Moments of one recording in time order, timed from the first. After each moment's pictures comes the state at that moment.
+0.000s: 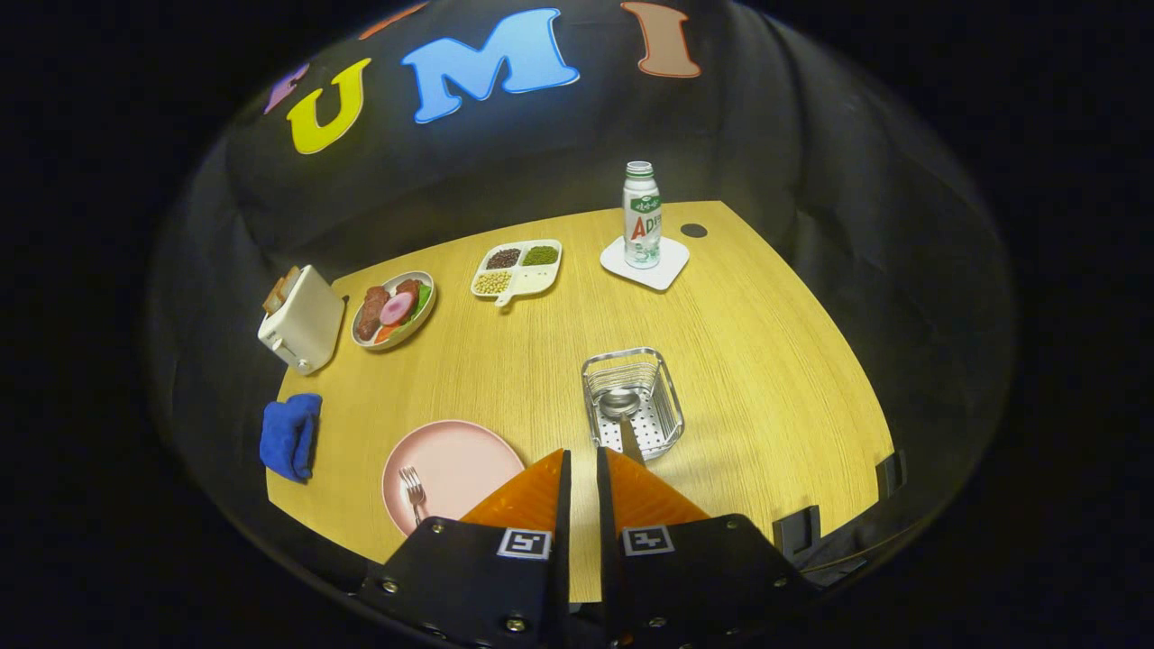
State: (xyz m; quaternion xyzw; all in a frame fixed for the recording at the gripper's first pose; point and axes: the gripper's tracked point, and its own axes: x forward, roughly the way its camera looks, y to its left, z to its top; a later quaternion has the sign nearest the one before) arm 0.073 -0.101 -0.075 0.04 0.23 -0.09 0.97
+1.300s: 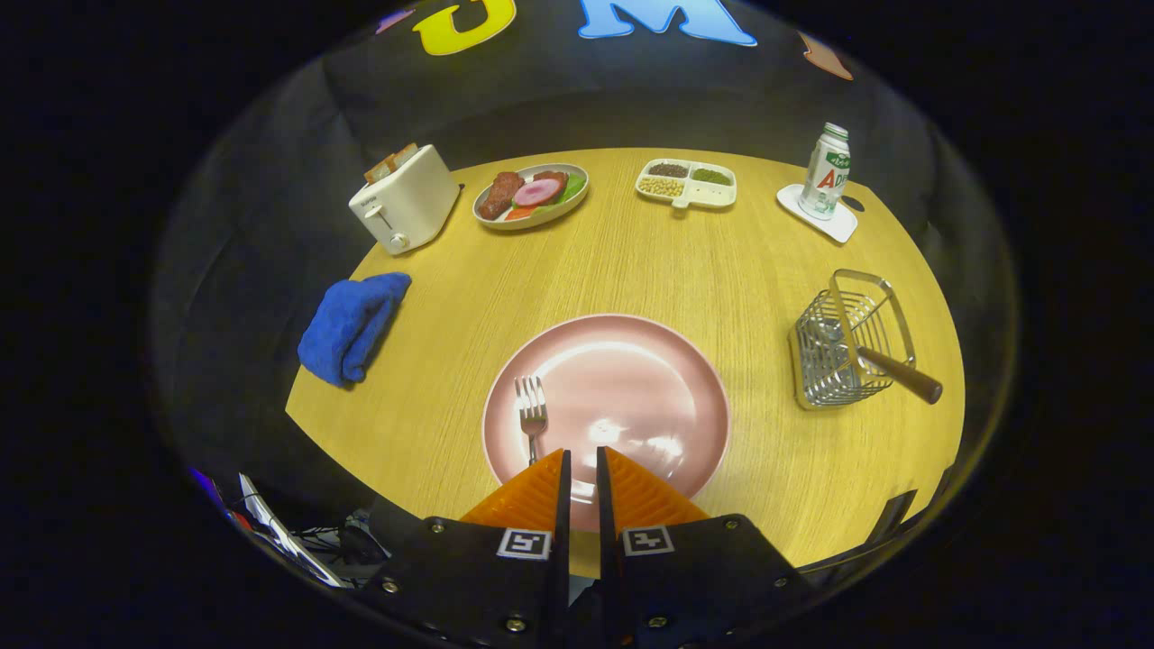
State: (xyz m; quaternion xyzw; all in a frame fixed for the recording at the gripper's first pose) arm 0.087 0.055 -0.189 -0.03 0.33 0.05 0.94
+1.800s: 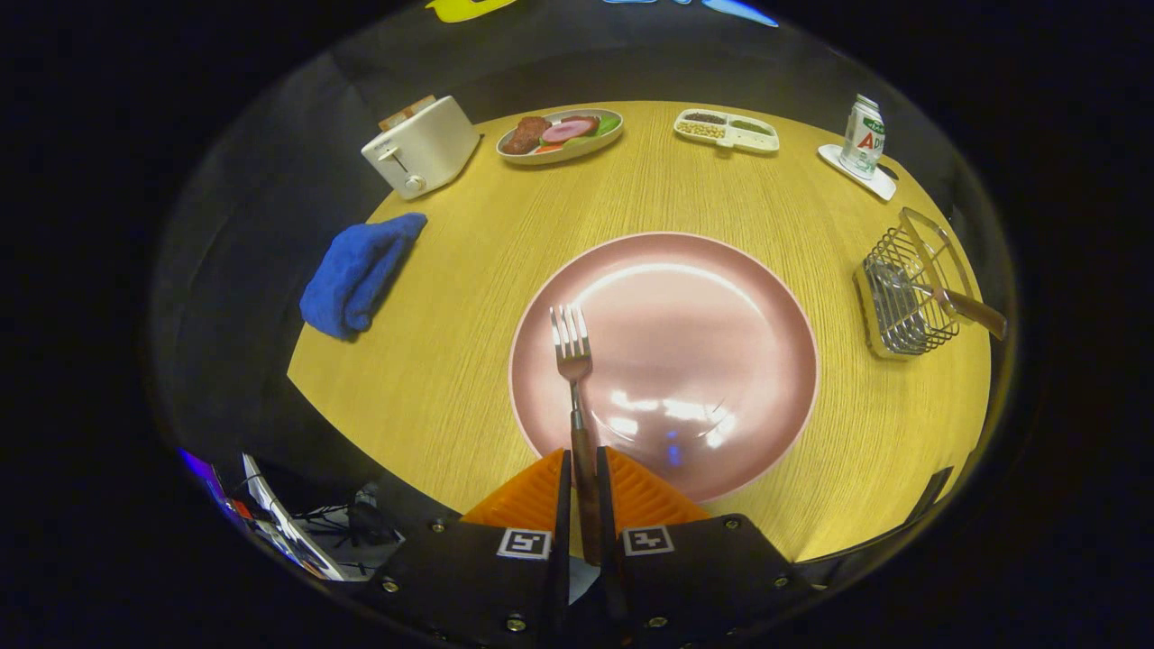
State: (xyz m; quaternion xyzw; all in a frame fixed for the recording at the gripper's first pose) arm 0.081 0.077 -0.244 -0.03 0.38 0.07 0.92
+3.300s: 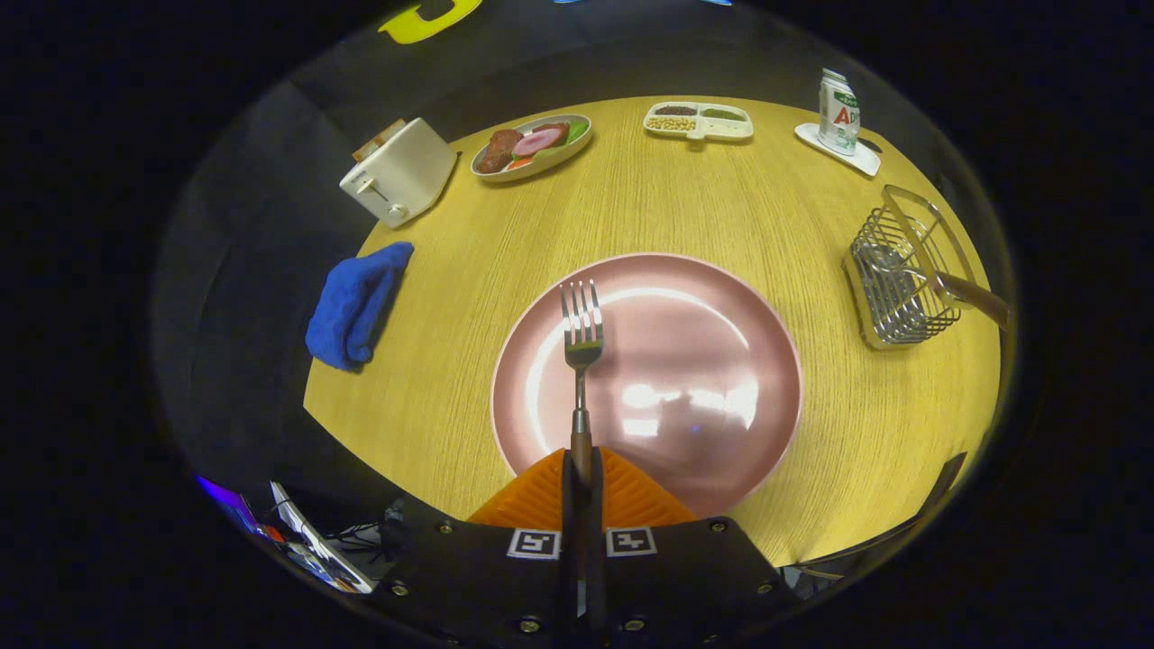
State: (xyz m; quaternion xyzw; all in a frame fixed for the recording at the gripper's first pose) arm 0.093 0.054 -0.217 0.04 0.37 0.07 0.92
